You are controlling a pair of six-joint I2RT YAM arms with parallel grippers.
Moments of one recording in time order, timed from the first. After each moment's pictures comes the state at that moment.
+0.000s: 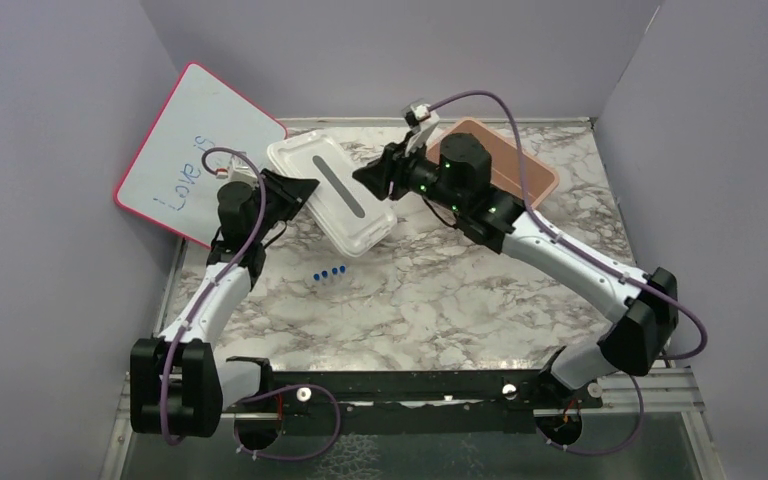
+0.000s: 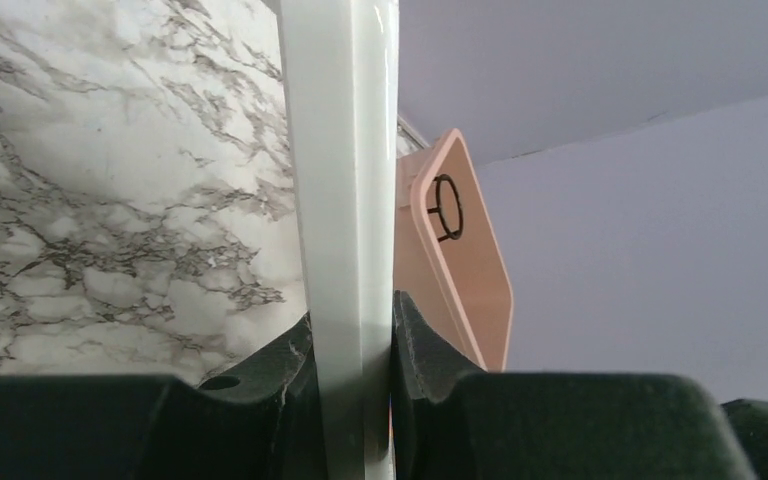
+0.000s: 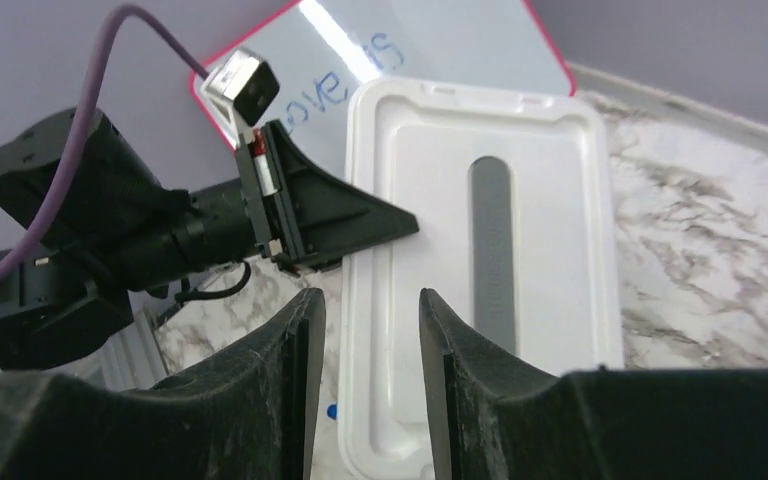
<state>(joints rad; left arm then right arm) -0.07 1.19 0.66 0.38 0.32 -1.04 0.81 1.55 1.38 0.07 -0.16 0.30</state>
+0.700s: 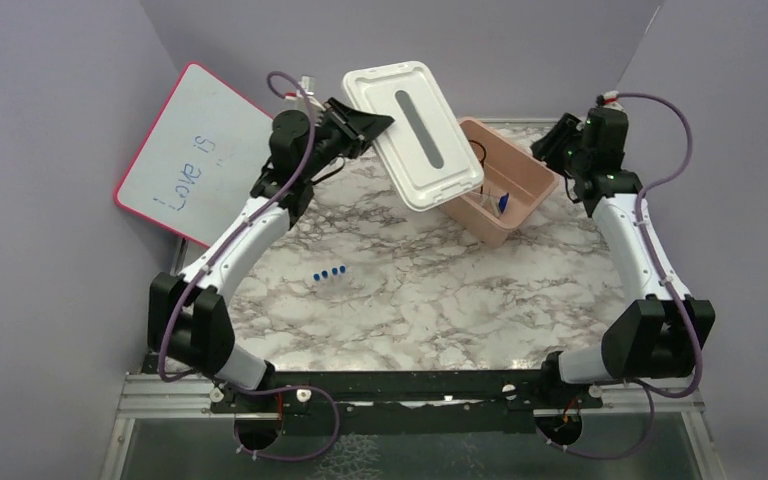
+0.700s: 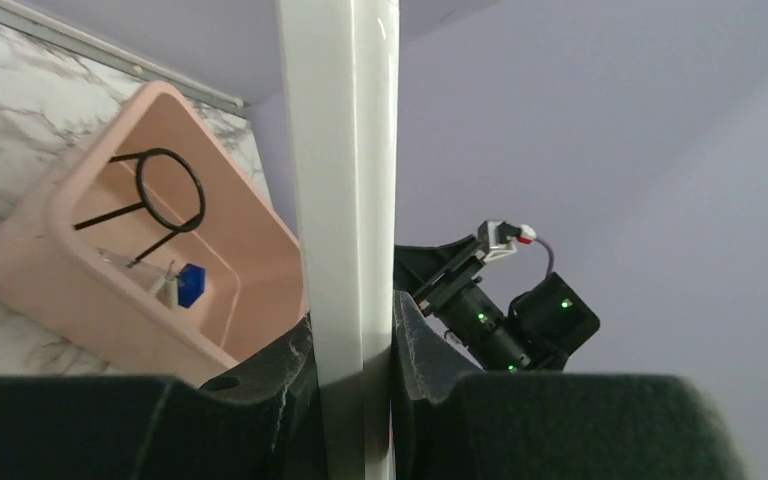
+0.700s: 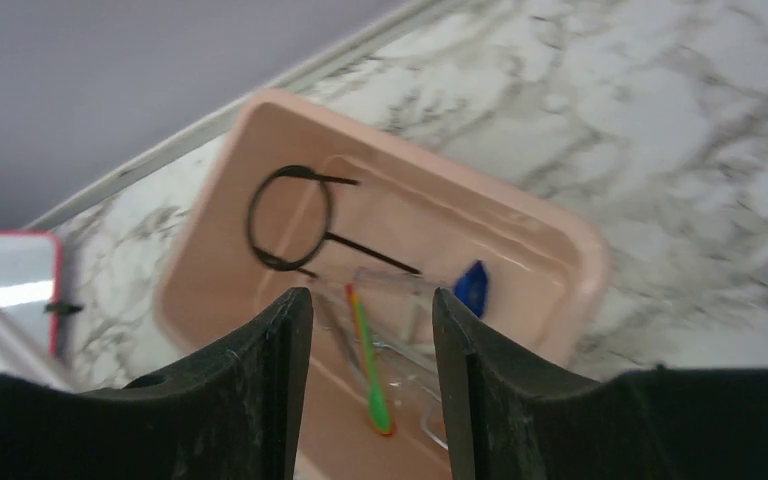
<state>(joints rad) -0.33 1.43 1.22 0.29 0.36 -1.19 0.05 1.41 1.33 -0.30 -0.02 0.46</state>
